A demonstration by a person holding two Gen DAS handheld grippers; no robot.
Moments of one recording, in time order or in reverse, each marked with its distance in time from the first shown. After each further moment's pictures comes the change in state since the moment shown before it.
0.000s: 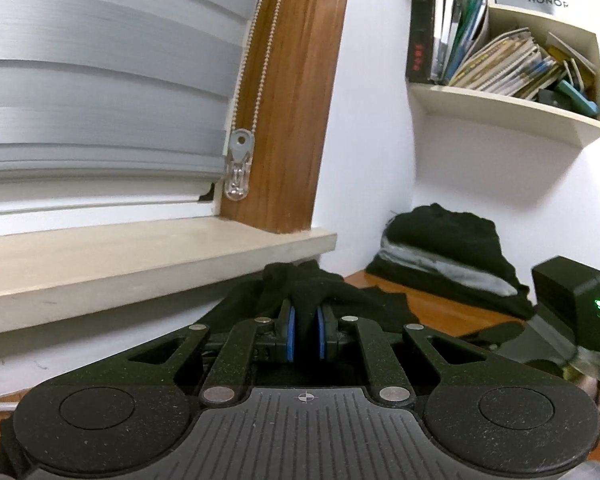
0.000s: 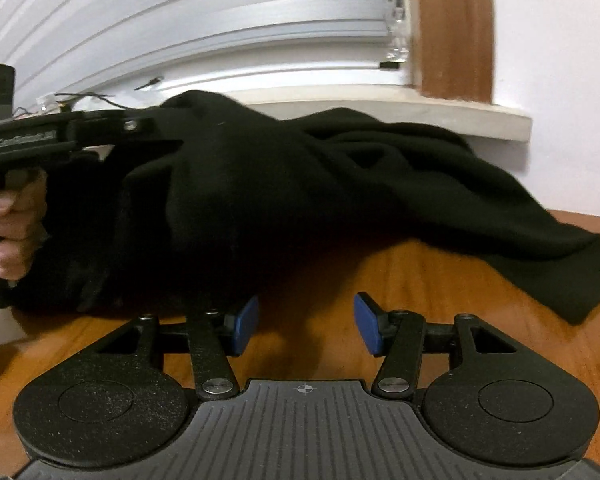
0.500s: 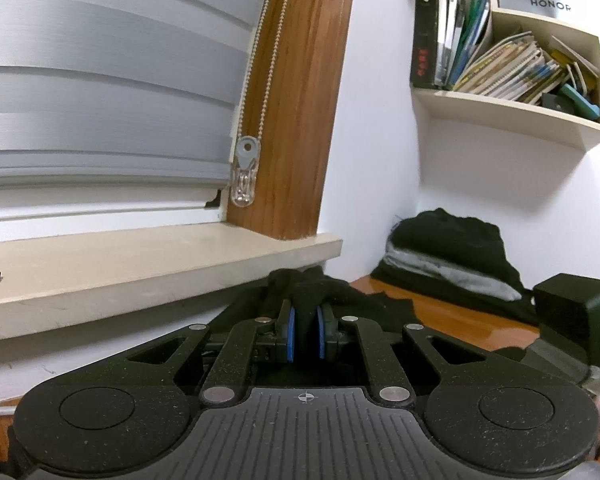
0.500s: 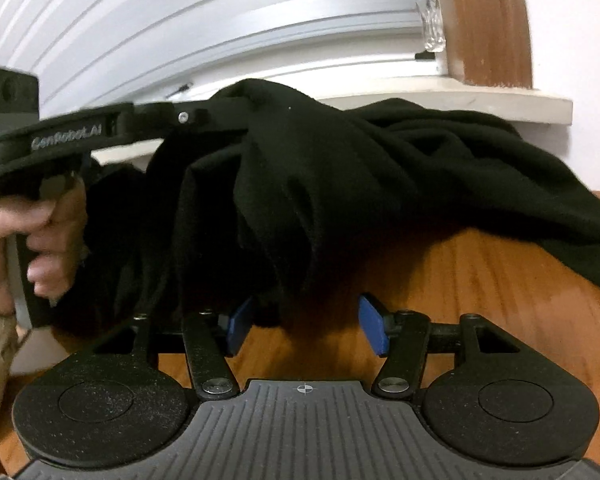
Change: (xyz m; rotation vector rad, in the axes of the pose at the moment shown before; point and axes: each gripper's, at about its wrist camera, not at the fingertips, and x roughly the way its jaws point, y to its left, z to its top) left arm -0.004 0.002 0.002 0.004 -0.001 0.005; right arm 0.014 0.022 0.003 0.079 -0.008 0.103
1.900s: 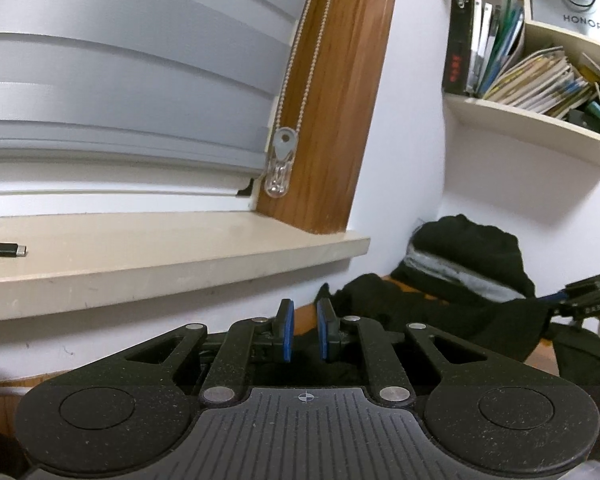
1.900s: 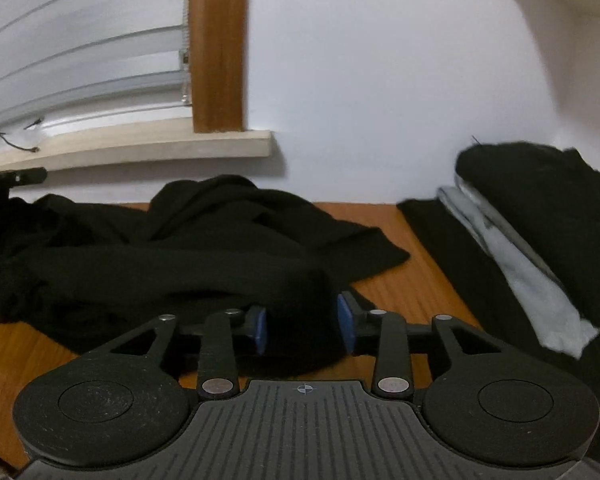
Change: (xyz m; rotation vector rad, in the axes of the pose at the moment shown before) left arm 0.000 0.023 -0.007 -0.070 0.008 0.049; right arm -0.170 -0.134 0.010 -0.006 -0.003 -0.437
